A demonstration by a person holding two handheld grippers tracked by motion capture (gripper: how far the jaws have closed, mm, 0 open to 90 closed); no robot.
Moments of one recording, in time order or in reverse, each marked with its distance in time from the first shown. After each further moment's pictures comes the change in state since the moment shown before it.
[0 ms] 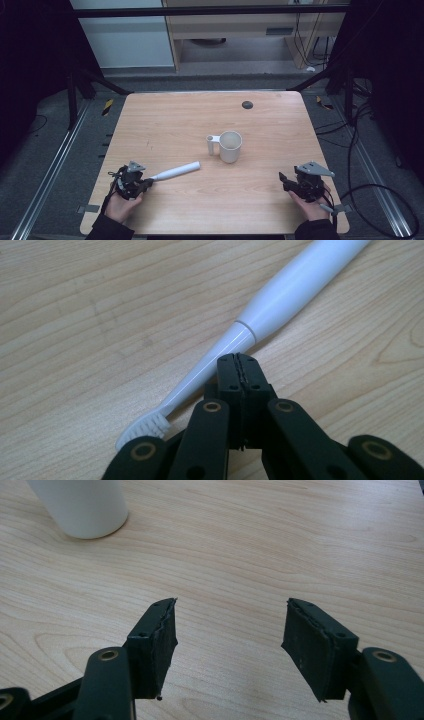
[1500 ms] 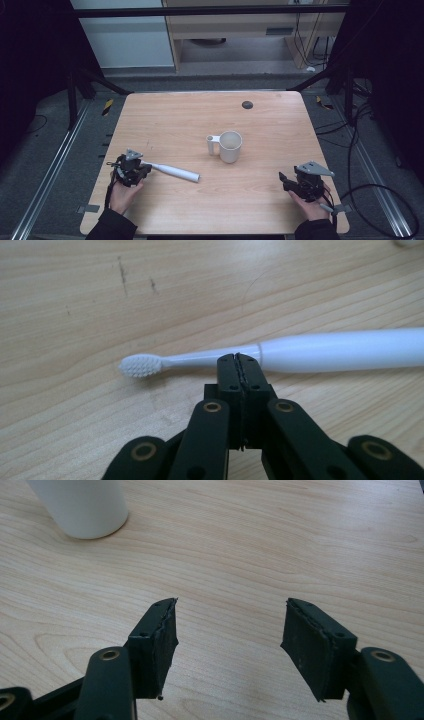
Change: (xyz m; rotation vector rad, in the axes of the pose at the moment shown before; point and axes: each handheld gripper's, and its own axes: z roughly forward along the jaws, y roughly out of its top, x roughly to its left) left arm 0.010 0.028 -0.002 -0.114 0.062 -0.051; right arm 0.000 0.000 0.000 0.000 0.003 0.000
